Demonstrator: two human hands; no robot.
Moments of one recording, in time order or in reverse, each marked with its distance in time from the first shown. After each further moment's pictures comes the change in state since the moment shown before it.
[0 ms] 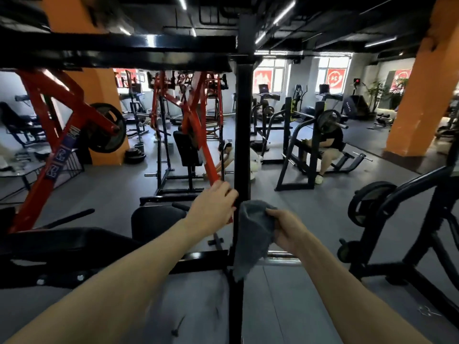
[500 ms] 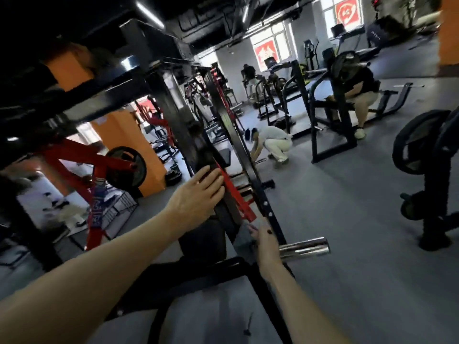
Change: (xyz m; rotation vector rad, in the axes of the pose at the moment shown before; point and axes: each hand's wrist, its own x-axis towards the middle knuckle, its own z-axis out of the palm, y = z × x) left_hand 0.080 0.029 -0.033 1.064 -0.597 0.367; right_hand 0.055 0.072 0.024 0.215 0.098 -0.091
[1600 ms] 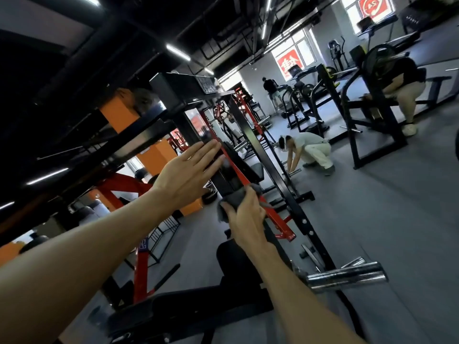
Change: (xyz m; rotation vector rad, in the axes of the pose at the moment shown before) left_hand -0.017 -0.129 -0.021 0.214 0.175 -0.160; right_hand 0.007 -0.078 0.097 -0.461 -0.077 -0.627
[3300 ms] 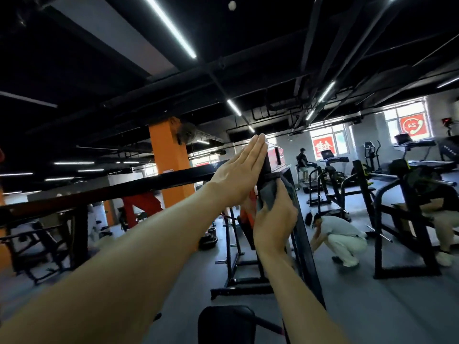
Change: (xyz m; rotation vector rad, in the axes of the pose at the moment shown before) left_hand 0.023 -0.120 0.017 -0.454 0.128 -0.474; right_hand 0.156 -0.127 0.053 -0.219 0.312 -0.338
